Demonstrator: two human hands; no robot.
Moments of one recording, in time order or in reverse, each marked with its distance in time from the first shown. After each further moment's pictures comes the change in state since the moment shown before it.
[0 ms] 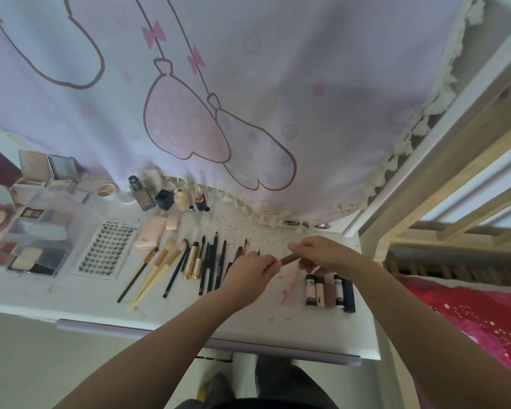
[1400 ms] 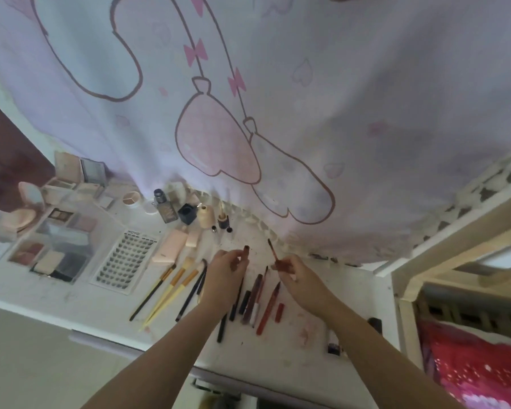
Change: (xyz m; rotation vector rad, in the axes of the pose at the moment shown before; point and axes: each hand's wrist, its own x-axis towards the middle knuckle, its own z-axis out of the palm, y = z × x) left_hand 0.019 -0.067 -0.030 -0.395 0.448 -0.451; right_hand 0.066 -0.016 0.056 -0.057 0.145 -0.311
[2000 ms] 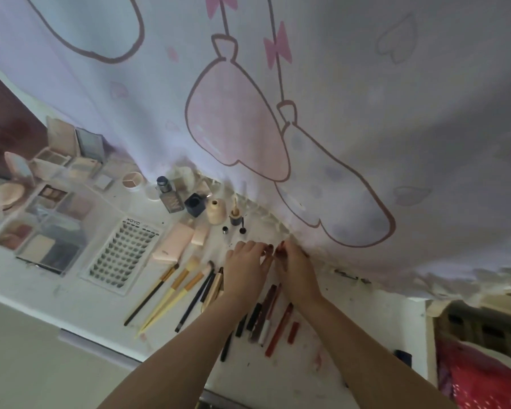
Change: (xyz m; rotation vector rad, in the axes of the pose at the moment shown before) left_hand 0.050 -0.015 0.036 0.346 0.074 0.210; right_hand 0.091 0.015 0.044 -0.159 0.244 -0.152
